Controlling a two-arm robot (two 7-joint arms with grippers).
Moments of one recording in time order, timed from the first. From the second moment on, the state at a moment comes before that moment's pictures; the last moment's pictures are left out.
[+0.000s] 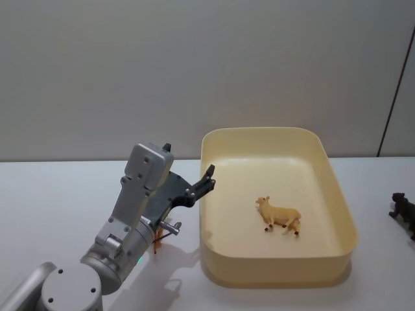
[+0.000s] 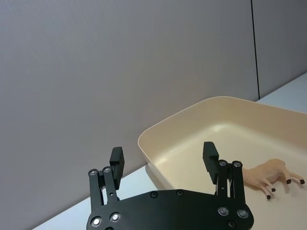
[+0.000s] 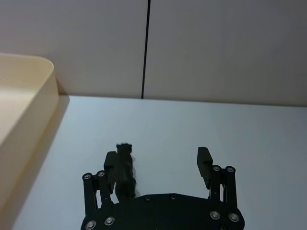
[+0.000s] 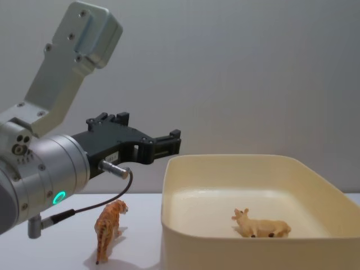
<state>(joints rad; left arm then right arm) -0.24 0.38 0.45 -1.63 -0.20 0.01 -0.01 -0.01 0.41 0.01 -1.73 0.31 0.36 -0.06</state>
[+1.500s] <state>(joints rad) -0.24 0.38 0.45 -1.63 -0.20 0.01 -0.01 0.11 0.34 -0.07 -1.48 0.14 0.33 0.05</state>
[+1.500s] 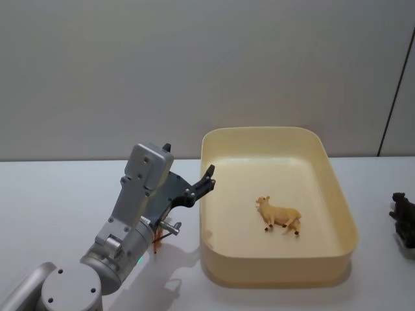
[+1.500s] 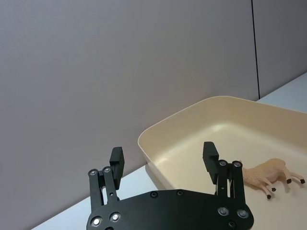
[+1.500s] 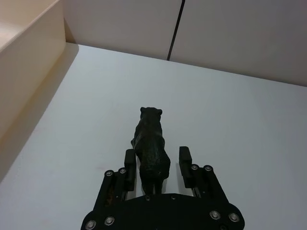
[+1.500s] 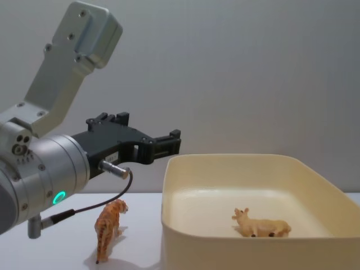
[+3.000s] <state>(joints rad) -0.24 0.38 0.45 -1.63 -0.20 0.01 -0.01 0.17 0.27 -0.13 -1.72 0.25 0.44 0.22</state>
